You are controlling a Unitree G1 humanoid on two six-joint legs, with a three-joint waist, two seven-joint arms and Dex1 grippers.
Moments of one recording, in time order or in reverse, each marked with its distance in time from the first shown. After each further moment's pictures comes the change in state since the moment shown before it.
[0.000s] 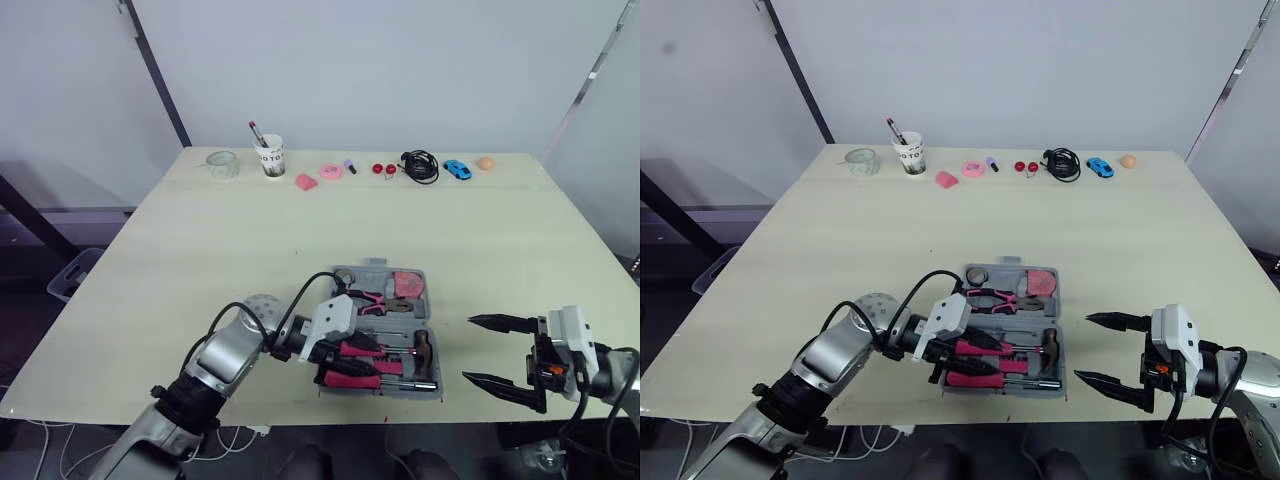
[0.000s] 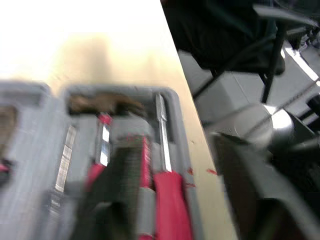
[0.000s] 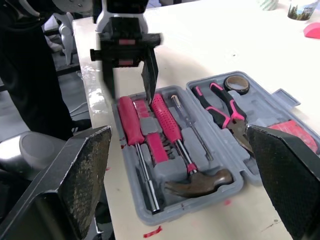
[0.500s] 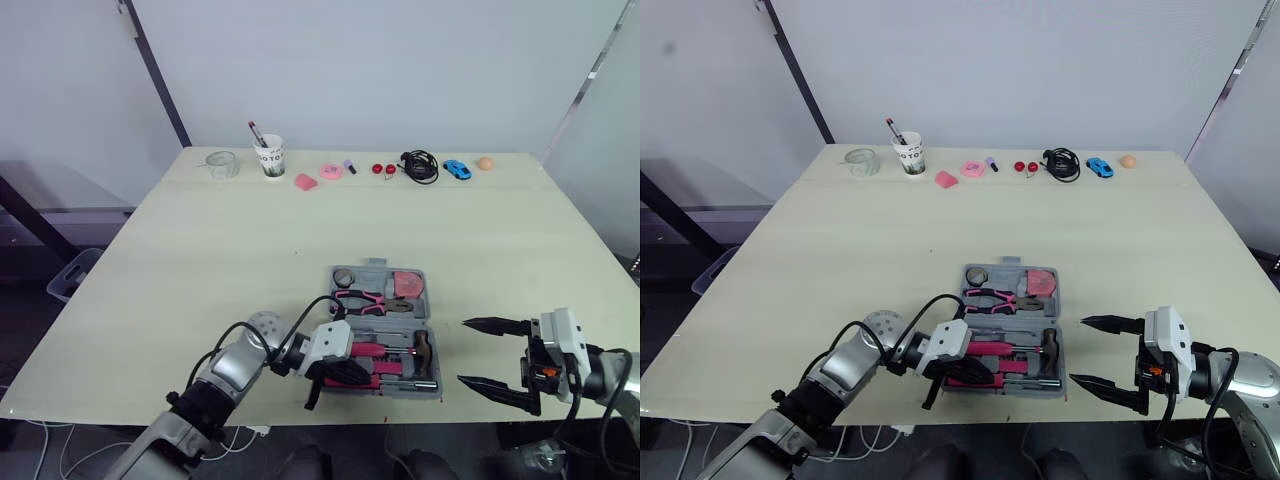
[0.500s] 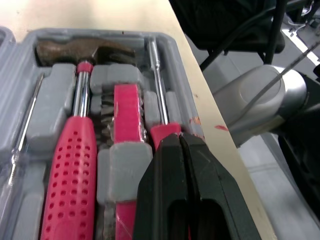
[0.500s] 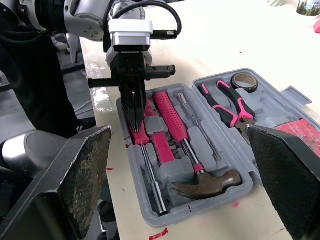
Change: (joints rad) left arm 0.020 -0.045 -0.055 0.248 0.132 -0.242 -0.039; right arm 0.001 0.002 0.025 0.000 -0.007 0.000 -0.007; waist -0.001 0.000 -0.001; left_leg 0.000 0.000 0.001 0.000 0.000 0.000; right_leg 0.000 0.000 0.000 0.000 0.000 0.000
